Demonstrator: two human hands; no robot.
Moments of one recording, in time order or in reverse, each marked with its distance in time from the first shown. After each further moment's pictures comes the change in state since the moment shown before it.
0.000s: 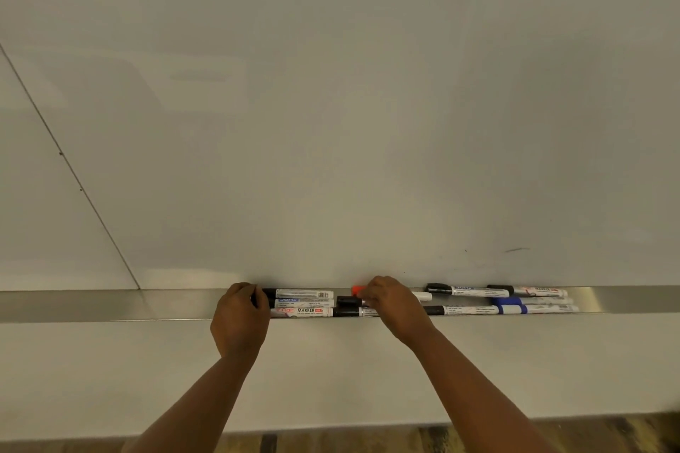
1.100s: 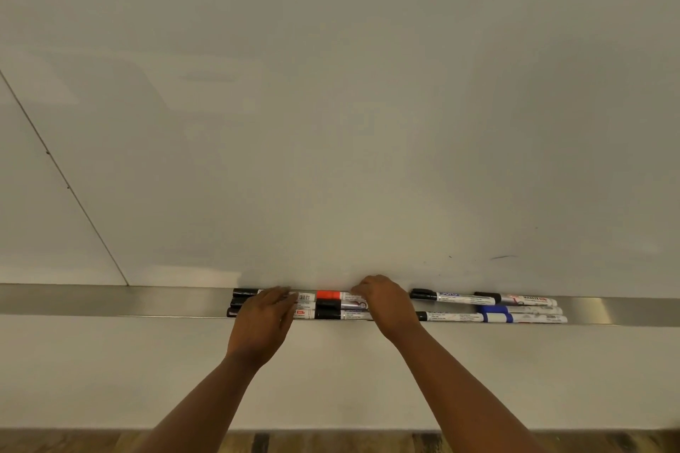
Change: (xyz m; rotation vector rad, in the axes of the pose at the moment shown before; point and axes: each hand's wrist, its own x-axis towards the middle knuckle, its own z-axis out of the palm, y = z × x) left_hand -0.019 0.017 0.013 0.314 -0.314 0.674; right_hand 0.002 0.015 -0.014 -0.120 -0.065 0.015
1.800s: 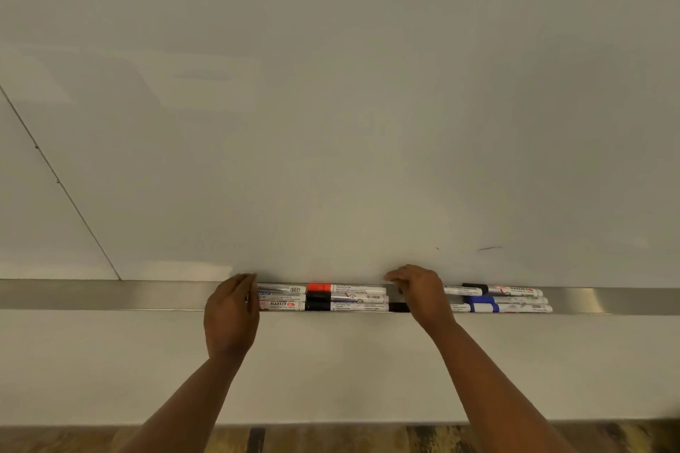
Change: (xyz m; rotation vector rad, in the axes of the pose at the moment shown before) left_hand -0.008 -0.002 -0.001 -0.238 0.333 -0.386; right_hand -0.029 0.052 -0.021 0.322 0.274 0.158
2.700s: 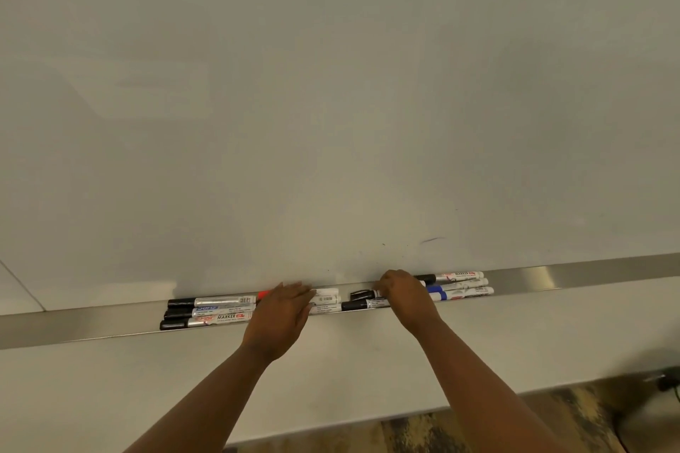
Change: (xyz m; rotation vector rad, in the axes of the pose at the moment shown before) left_hand -0.010 0.089 0.055 0.100 -0.446 0.588; right_hand -0.017 0.050 -0.025 -0.405 -0.209 -0.016
